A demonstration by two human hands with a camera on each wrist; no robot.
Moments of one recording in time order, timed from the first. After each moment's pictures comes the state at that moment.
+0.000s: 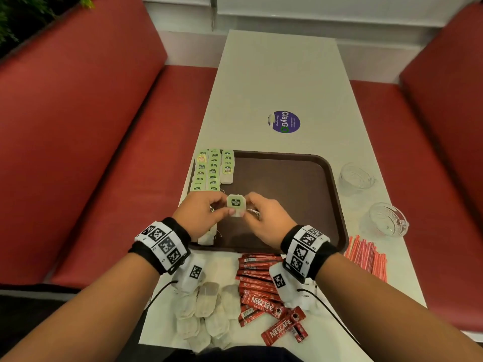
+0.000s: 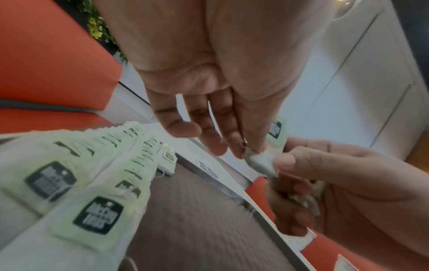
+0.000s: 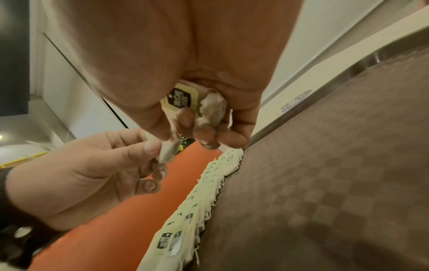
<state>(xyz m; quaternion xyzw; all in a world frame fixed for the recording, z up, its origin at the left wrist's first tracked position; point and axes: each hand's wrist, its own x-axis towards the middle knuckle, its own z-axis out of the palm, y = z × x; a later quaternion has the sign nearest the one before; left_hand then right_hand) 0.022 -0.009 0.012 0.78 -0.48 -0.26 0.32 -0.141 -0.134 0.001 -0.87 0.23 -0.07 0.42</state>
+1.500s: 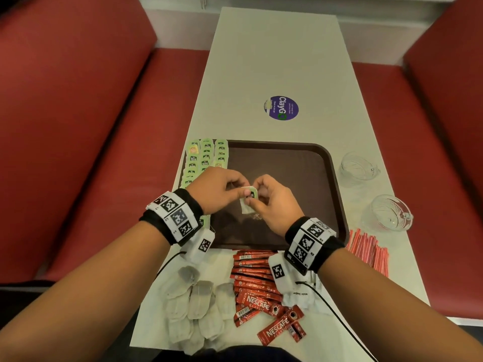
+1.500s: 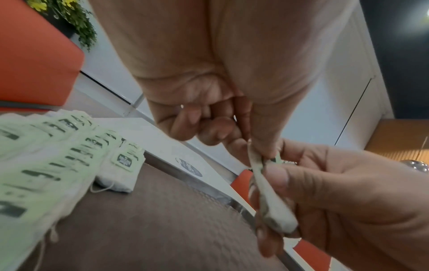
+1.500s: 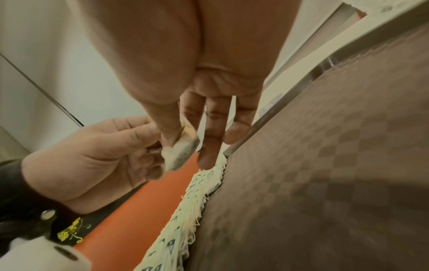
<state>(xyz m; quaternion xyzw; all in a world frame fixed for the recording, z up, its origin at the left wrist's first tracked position) 0.024 -0.070 0.018 0.72 -0.57 -0.28 0.28 -0.147 -0.159 -0.006 -0.81 0.32 -0.12 0.48</state>
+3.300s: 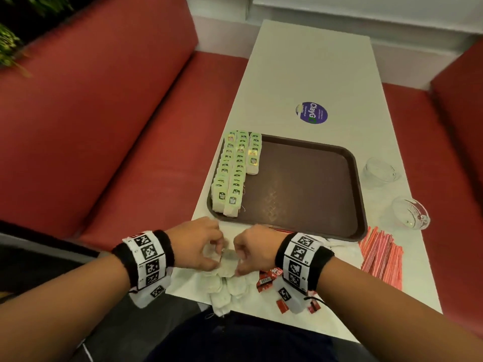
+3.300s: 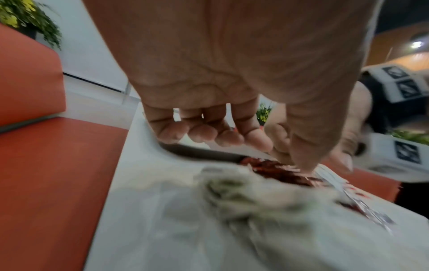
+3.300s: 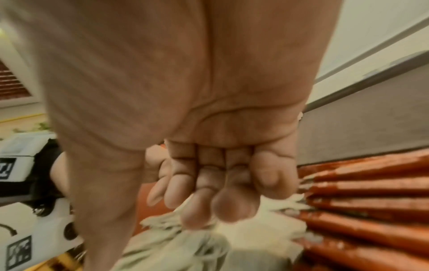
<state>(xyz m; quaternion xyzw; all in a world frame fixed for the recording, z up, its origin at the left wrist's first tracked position) 0.007 0.113 -0.002 0.71 -0.63 -0.32 0.02 -0.141 -0.037 0.010 -0.93 0.07 0.29 0.24</state>
